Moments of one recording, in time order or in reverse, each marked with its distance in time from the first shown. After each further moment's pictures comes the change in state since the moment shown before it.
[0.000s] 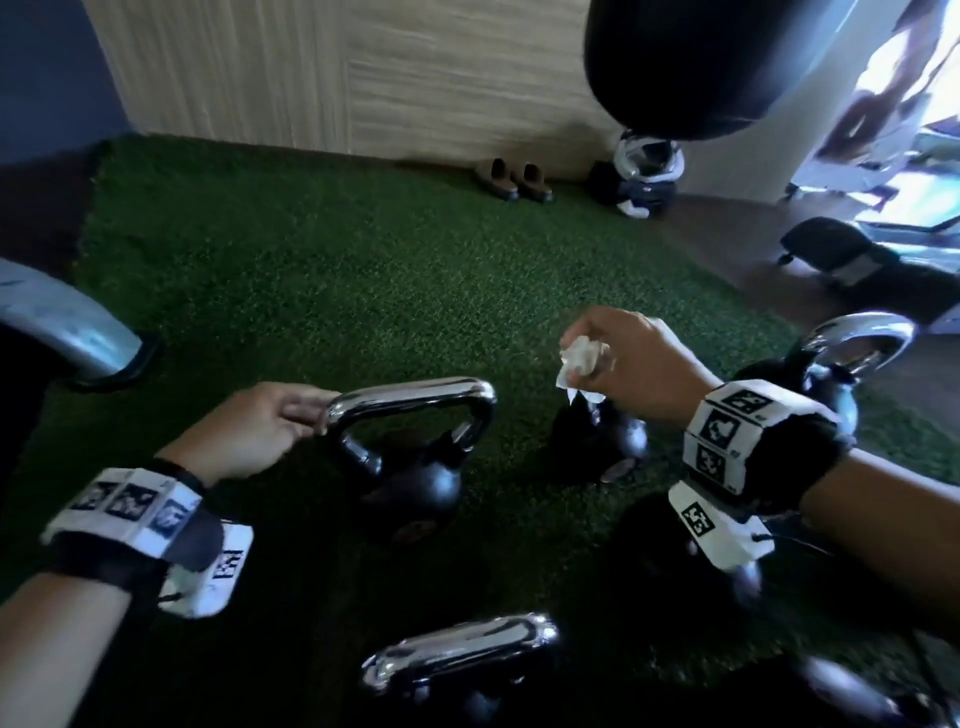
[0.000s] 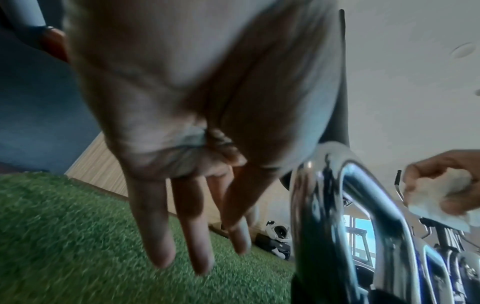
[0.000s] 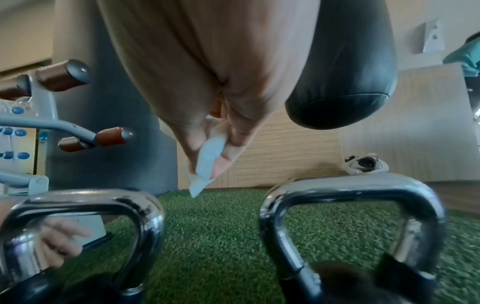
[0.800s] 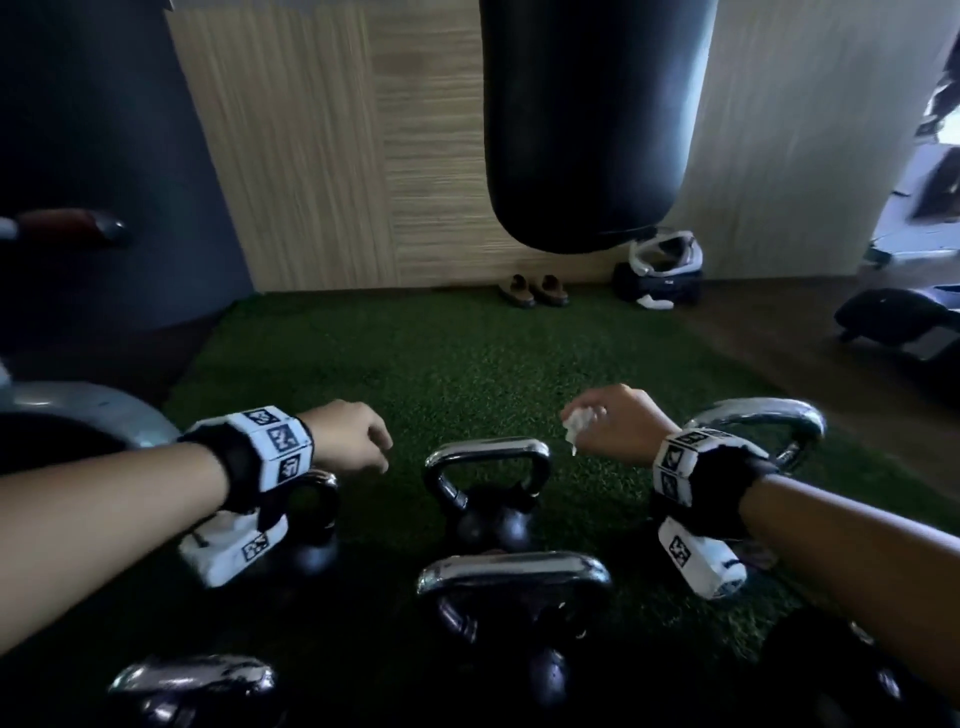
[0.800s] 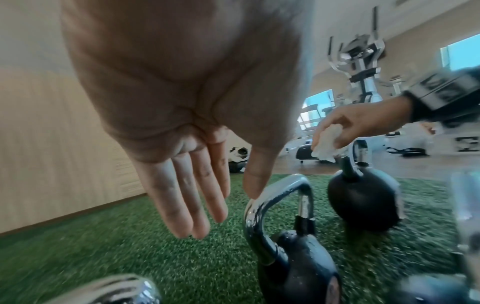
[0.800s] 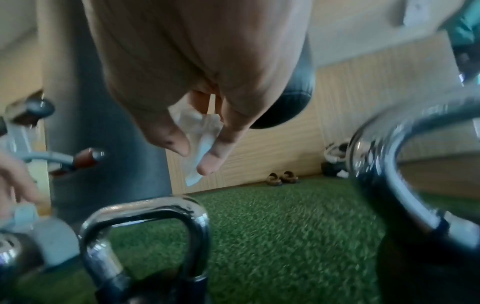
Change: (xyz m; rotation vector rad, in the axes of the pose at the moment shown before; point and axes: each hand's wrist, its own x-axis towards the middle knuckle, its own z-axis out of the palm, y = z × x) left_hand 0.036 0.317 0.086 0.537 0.003 -0.282; right_hand 0.000 0.220 -0.121 0.129 -0.089 -0.073
